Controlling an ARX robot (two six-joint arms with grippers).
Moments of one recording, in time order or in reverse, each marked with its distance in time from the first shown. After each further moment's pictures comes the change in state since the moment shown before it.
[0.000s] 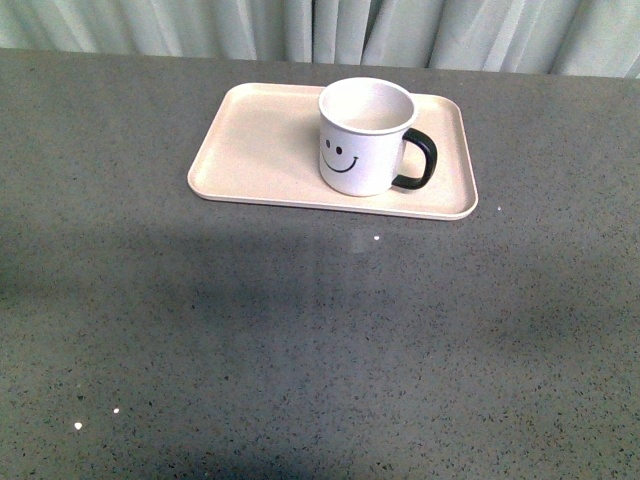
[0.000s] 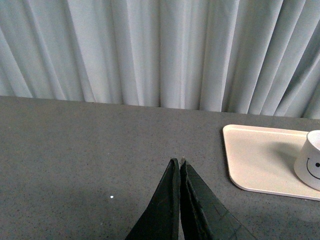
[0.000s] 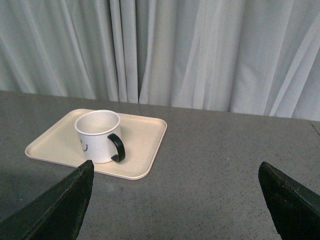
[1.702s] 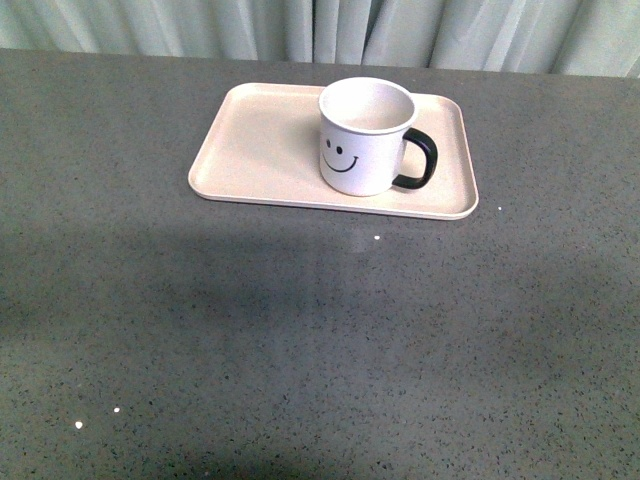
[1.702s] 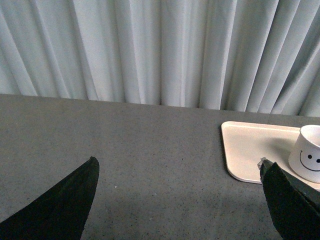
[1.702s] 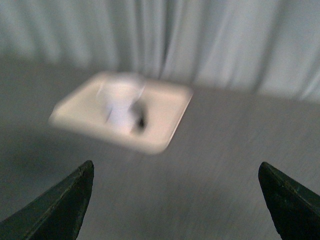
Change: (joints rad) left arm 0.000 -0.380 0.000 -0.394 -0.001 0.000; right arm -0.118 0.229 0.151 -0.328 -0.324 -0.107
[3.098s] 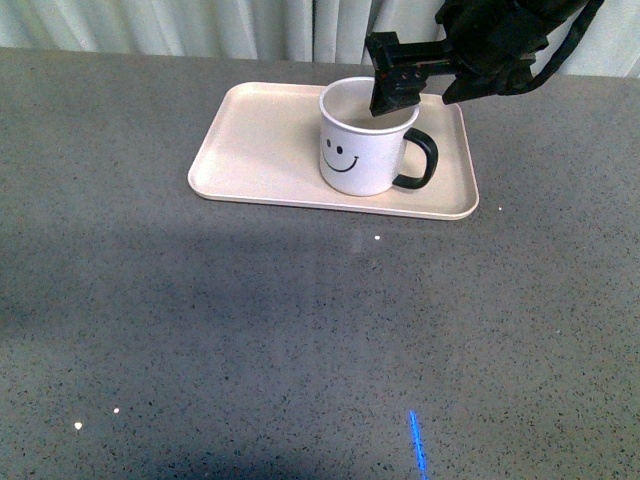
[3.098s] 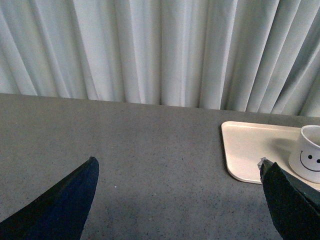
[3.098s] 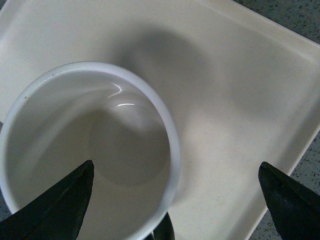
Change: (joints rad) left arm 0.000 0.000 0.000 0.000 0.001 0.000; right arm 0.265 1.960 1.450 -0.012 0.171 -0.009
